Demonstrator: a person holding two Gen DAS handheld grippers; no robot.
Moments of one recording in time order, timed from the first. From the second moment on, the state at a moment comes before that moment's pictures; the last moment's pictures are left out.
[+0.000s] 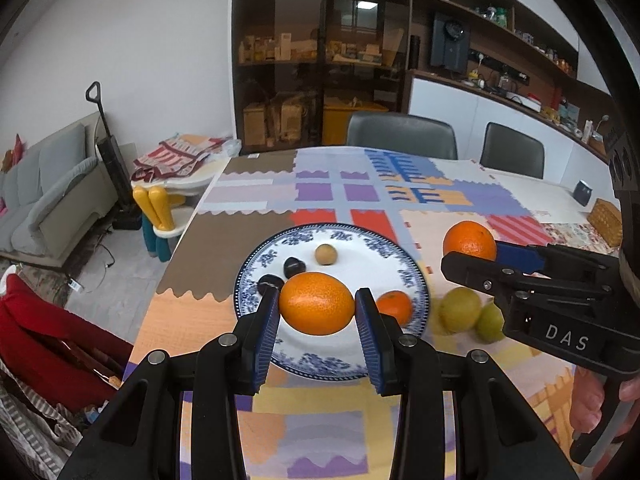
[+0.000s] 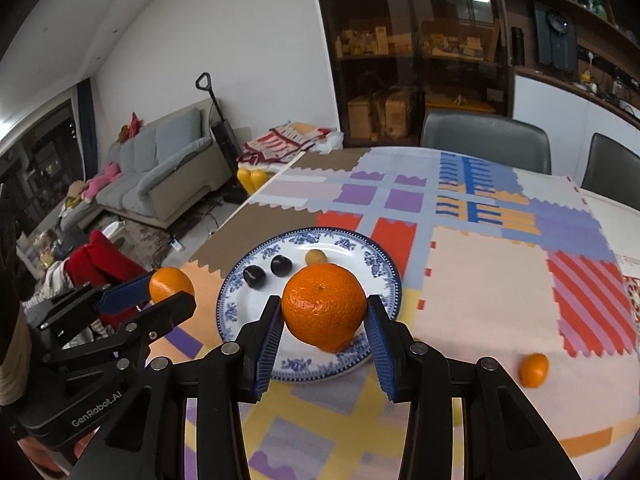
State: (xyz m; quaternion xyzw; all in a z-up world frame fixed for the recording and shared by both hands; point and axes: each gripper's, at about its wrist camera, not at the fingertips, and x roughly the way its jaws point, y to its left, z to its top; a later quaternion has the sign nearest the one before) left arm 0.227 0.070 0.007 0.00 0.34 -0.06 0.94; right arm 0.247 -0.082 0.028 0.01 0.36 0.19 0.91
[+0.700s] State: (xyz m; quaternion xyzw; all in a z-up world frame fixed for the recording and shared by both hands) left arm 0.294 0.076 -0.049 0.01 0.41 -0.06 0.91; right arm 0.330 -0.061 -0.032 0.02 0.44 0.17 0.88
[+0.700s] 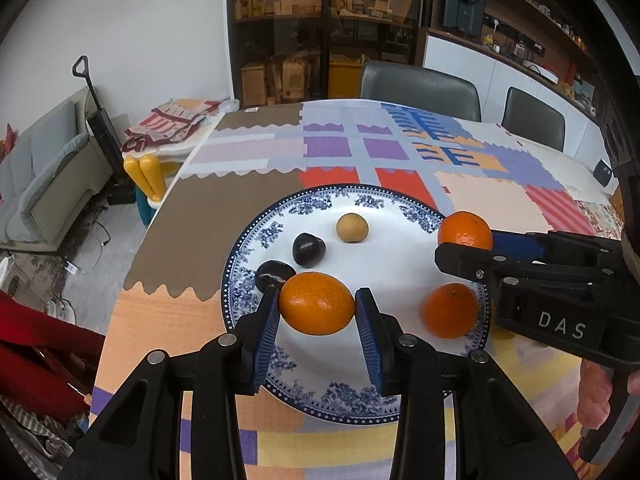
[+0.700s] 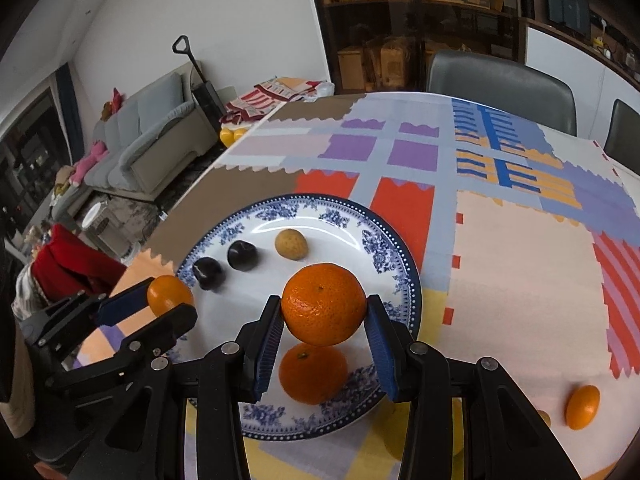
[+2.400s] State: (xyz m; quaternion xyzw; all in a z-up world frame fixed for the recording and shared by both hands) left arm 0.129 -0.033 0.048 0.05 0.27 -0.14 0.95; right arm 0.134 -0.194 0.058 0.03 0.30 0.06 0.95
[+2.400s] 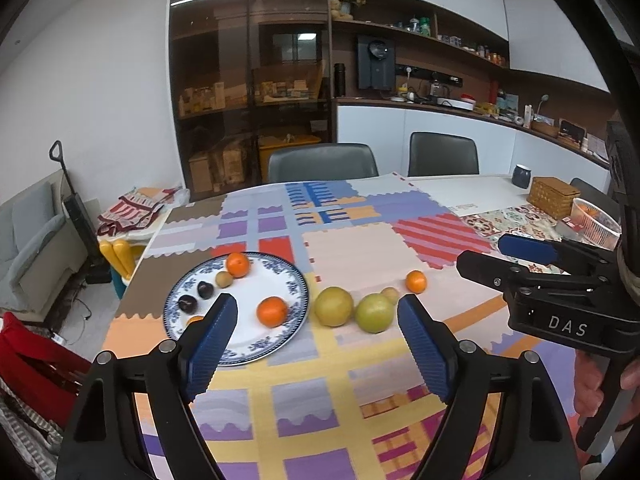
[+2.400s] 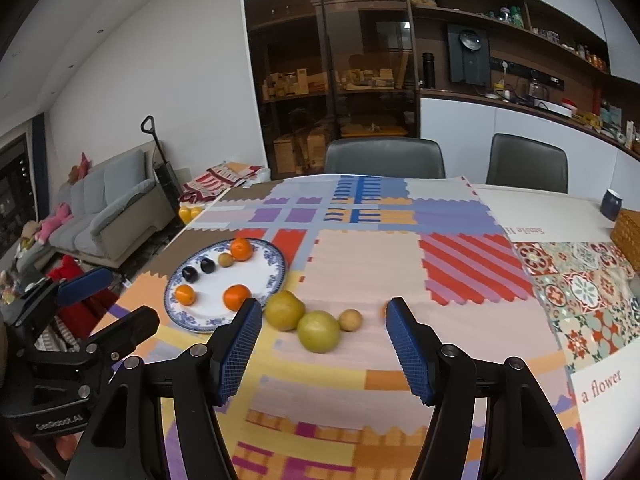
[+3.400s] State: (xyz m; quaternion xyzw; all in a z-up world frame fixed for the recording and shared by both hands) left arm 0.192 -0.113 -0.032 0.02 0.36 -0.12 0.92; right arm 0.193 -0.256 -0.006 -0.04 0.36 0.11 0.92
